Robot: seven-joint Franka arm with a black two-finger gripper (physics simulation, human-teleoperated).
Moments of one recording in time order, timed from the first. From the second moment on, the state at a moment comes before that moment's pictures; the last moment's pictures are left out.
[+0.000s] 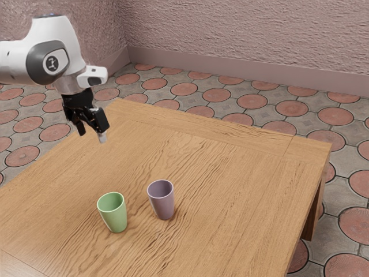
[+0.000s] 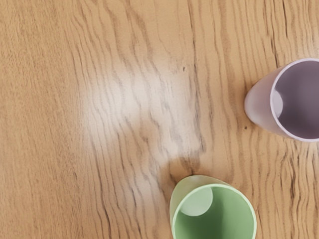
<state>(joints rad) -0.13 -0.13 0.23 -2.03 -0.04 1.88 0.24</state>
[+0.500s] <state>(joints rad) -0.13 -0.24 0.21 -2.26 0.00 2.08 0.22</state>
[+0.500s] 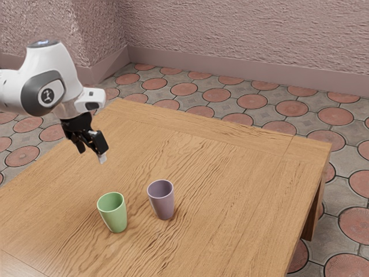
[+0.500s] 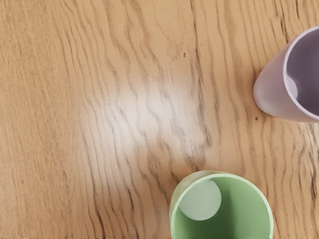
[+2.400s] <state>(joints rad) -0.13 -0.07 0.19 -2.47 -0.02 2.38 0.20</state>
